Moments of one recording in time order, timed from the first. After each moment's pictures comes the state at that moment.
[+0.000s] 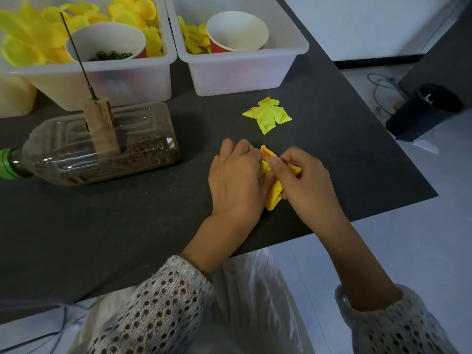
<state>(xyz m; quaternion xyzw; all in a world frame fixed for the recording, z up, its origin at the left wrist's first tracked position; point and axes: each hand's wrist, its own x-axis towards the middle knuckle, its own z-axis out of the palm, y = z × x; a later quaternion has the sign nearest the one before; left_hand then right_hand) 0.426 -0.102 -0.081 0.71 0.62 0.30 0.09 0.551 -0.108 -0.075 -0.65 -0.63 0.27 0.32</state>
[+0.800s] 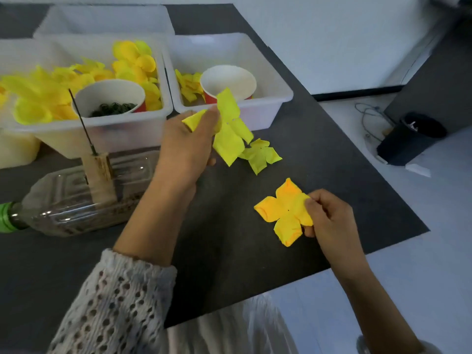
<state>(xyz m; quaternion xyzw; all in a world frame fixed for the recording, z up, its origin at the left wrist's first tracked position) 0.377 -0.031 -0.001 0.44 0.56 0.54 0.45 0.597 -0.109 -0.080 -0.67 -0.53 0.31 0.41</state>
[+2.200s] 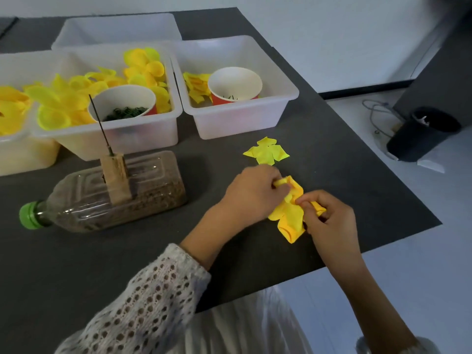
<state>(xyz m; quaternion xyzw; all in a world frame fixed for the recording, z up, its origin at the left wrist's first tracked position) 0.428 -0.050 -0.043 0.77 0.54 0.15 0.30 0.582 -0.119 -0.093 -0.66 -0.58 0.24 0.42</state>
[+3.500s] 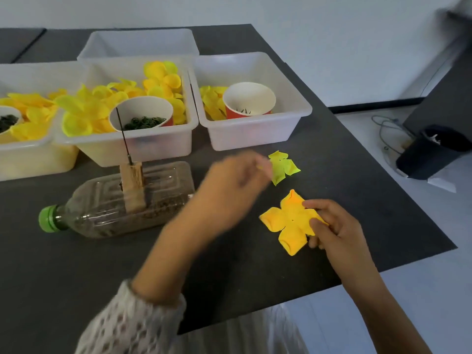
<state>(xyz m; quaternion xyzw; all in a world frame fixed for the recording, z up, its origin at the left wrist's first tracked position) 0.370 -0.065 -0.008 0.72 0.50 0.33 0.35 0.578 -0.117 -0.070 -0.63 -0.55 0.37 0.40</state>
